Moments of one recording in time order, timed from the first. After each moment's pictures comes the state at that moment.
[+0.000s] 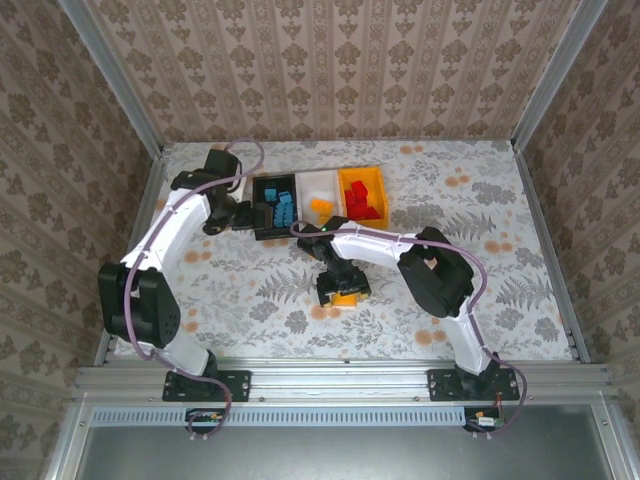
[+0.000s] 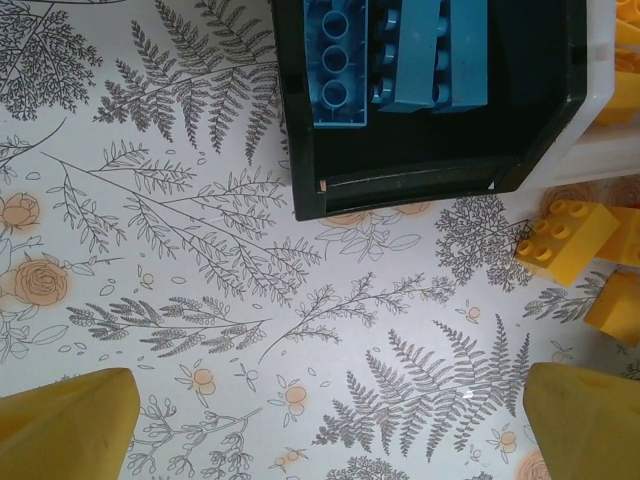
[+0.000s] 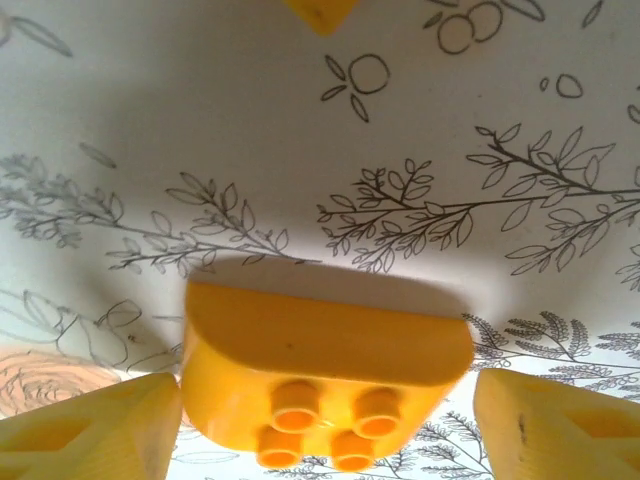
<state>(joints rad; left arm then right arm) -0.27 1.59 1.40 -1.04 0.10 -0.22 0.83 2.13 1.58 -1.20 -0.07 0.67</state>
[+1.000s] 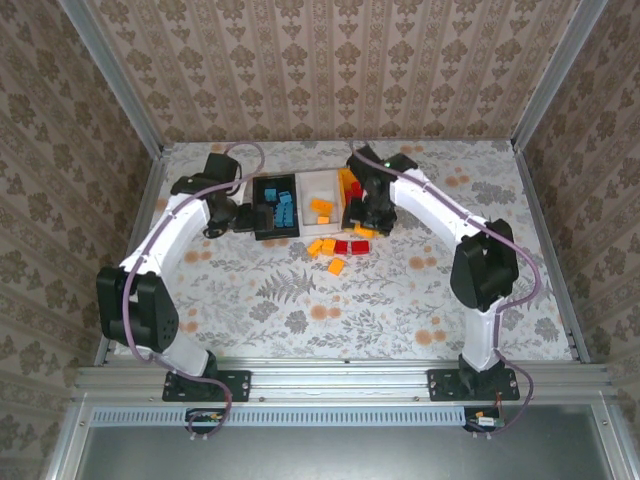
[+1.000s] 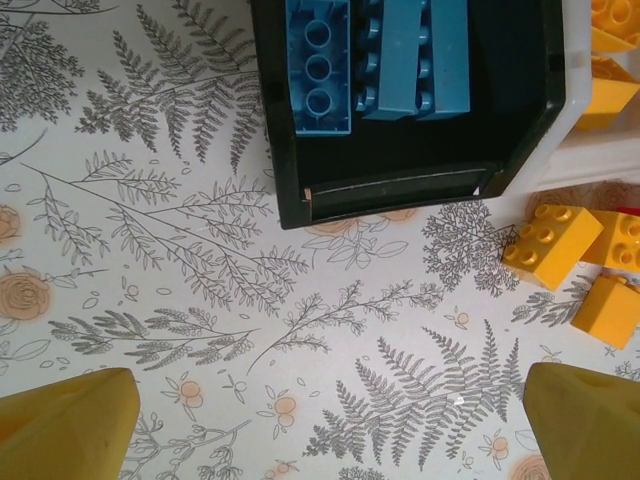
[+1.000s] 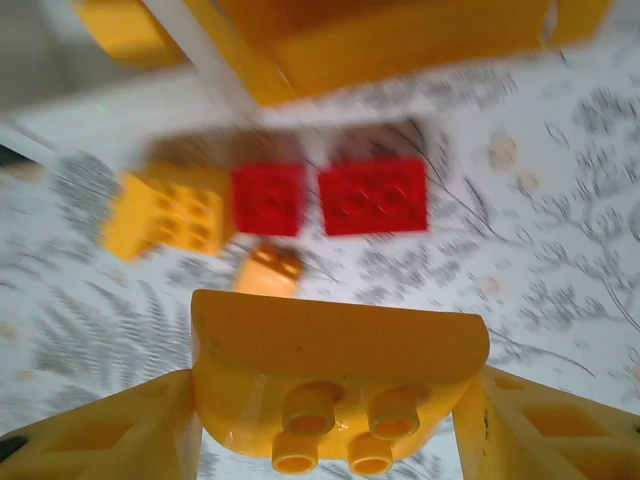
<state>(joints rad) -0.27 1.54 1.32 -0.96 0.14 -0.22 0.49 1.97 1.83 -1.19 -0.13 0.67</state>
